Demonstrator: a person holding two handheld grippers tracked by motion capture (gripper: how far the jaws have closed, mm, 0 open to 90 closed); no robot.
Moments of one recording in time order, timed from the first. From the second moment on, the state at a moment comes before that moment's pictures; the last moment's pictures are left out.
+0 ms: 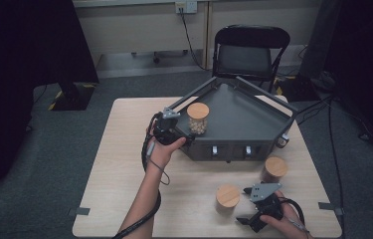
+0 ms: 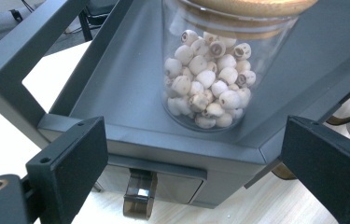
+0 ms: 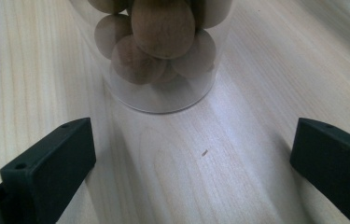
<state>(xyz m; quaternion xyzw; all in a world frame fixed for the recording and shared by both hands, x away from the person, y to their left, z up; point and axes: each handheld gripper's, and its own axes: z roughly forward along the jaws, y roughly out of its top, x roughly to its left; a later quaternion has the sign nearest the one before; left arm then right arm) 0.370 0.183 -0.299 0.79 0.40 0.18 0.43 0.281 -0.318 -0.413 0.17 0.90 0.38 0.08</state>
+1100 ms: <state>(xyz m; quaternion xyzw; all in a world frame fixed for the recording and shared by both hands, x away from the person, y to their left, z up) 0.347 0.205 -0.329 0.79 0.41 0.17 0.43 0.280 -0.317 -0.413 0.17 0.90 0.38 0.09</state>
